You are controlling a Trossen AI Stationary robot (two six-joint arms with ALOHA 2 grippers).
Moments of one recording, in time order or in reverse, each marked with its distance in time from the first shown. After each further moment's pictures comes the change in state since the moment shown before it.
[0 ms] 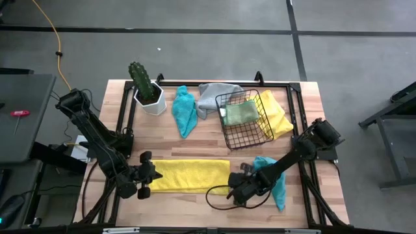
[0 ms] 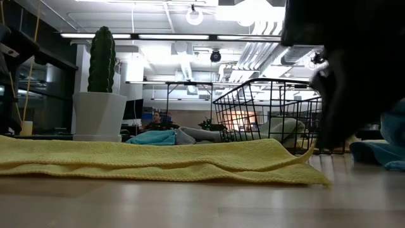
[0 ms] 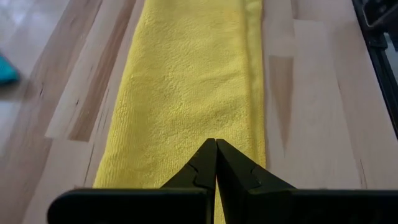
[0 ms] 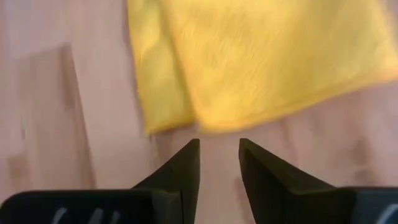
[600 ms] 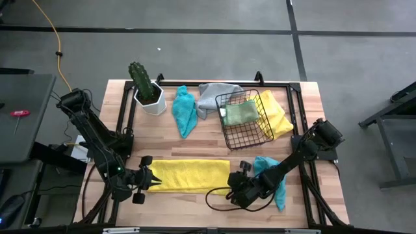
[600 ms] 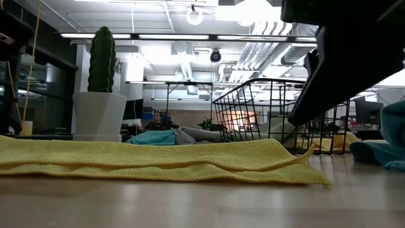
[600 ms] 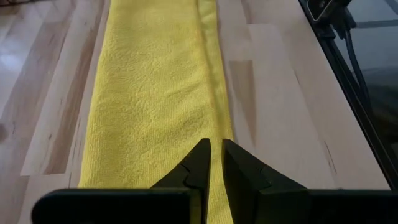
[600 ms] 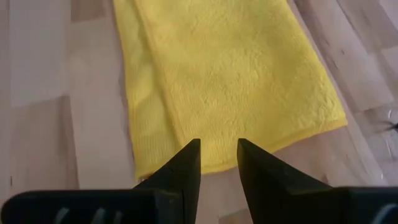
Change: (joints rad) left arm -0.059 0.000 0.000 0.084 -0.018 0.148; right arm 0.037 -0.009 0.001 0.052 0.216 -0.020
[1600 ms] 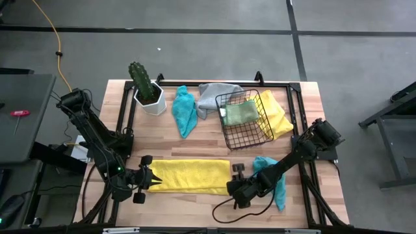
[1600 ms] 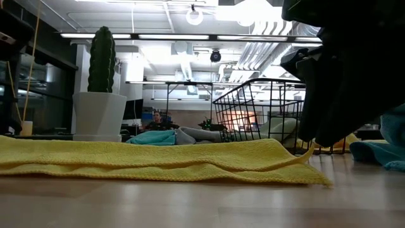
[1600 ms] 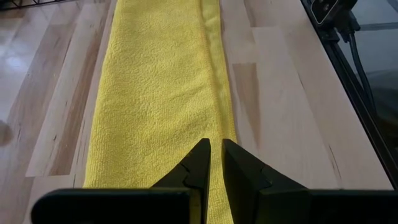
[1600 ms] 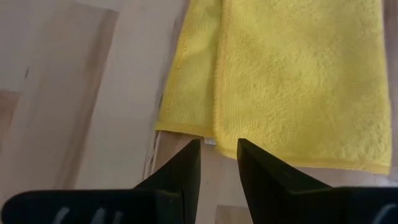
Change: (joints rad) left arm 0.000 0.000 0.000 -0.001 -0.011 0.000; right arm -0.029 0.014 -0.001 0.017 -0.180 -0.441
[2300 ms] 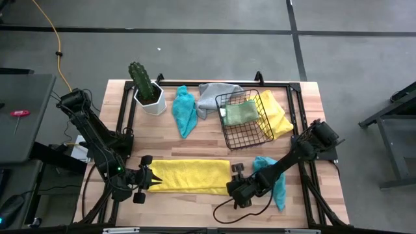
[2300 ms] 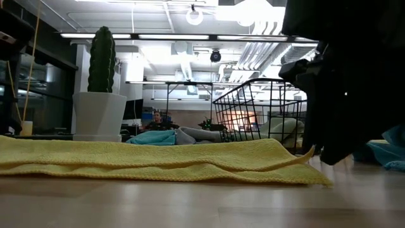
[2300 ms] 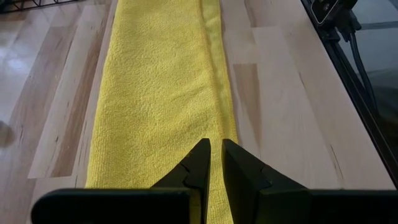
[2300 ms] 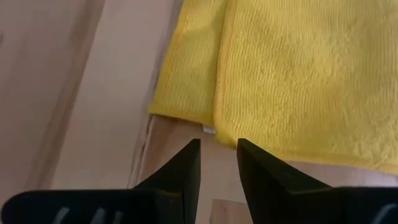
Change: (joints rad) left arm 0.000 0.000 0.000 0.000 -0.003 0.008; right arm -0.015 0.028 0.000 -0.016 -0.022 -0.049
